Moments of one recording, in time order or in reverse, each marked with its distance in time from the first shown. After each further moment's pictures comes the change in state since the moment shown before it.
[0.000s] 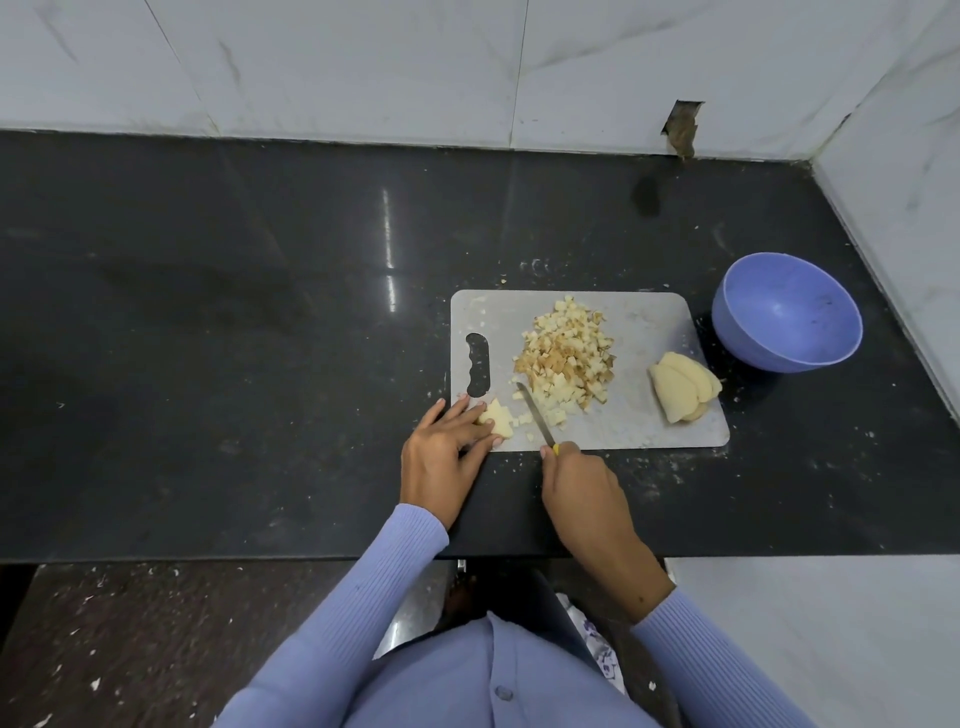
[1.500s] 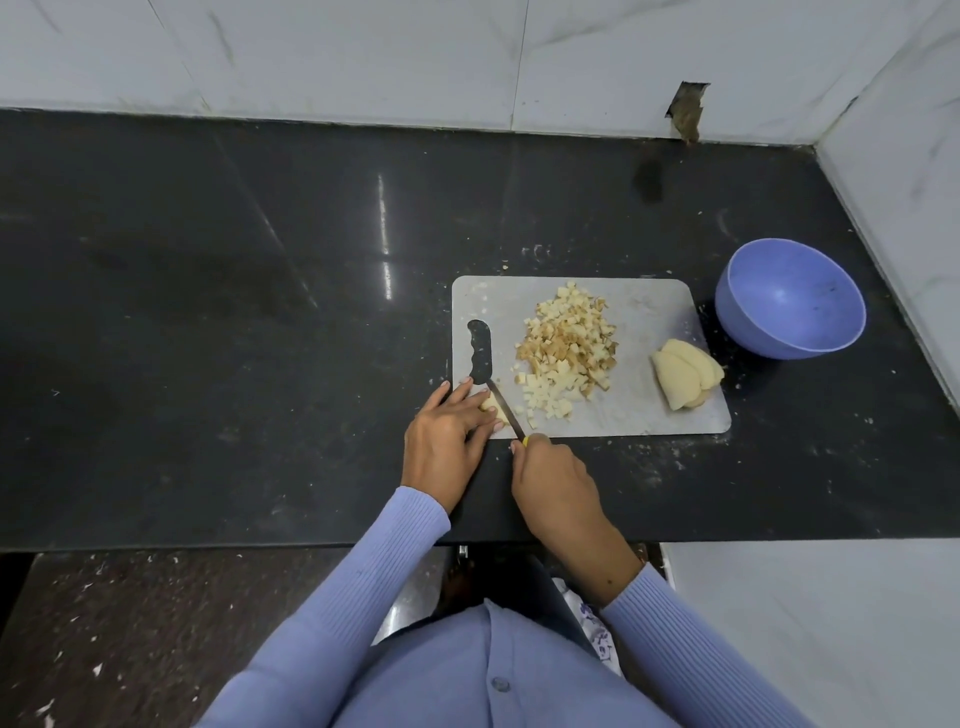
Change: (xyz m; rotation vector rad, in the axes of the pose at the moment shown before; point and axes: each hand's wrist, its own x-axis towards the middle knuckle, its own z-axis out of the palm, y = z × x) left_hand 0.006 -0.001 -0.002 0.101 -0.024 0.104; right_hand -0.004 -0.026 0.008 0.035 -0.108 -0.003
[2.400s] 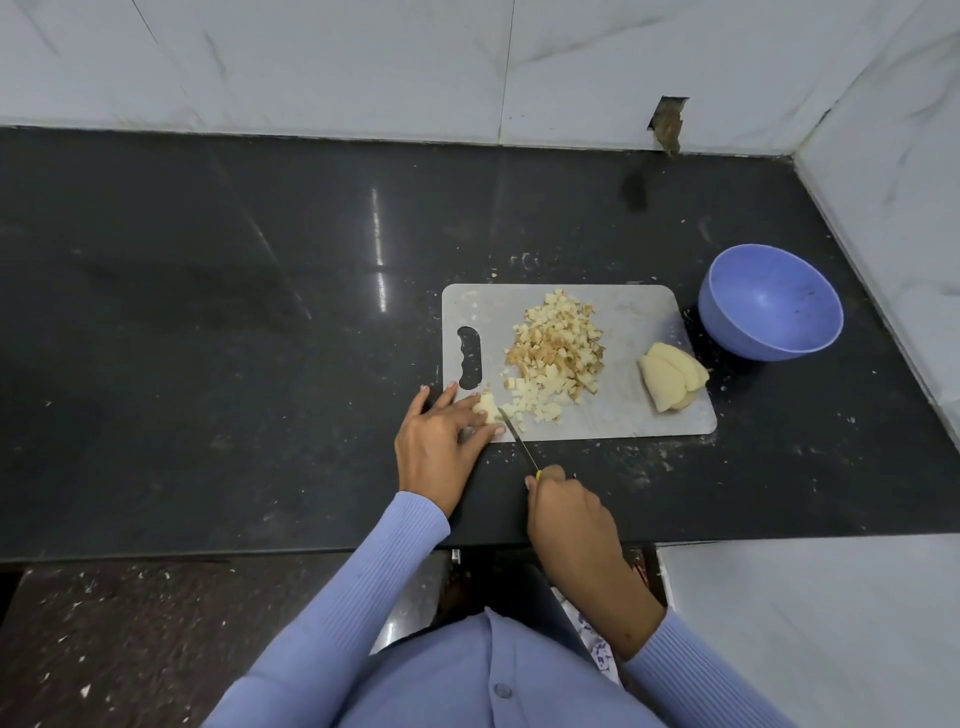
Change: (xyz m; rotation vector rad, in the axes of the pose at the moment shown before) left_hand 0.000 0.010 0.002 -0.028 0.013 -0.173; right_hand -0.029 0.023 -0.001 -0.158 0.012 -0.012
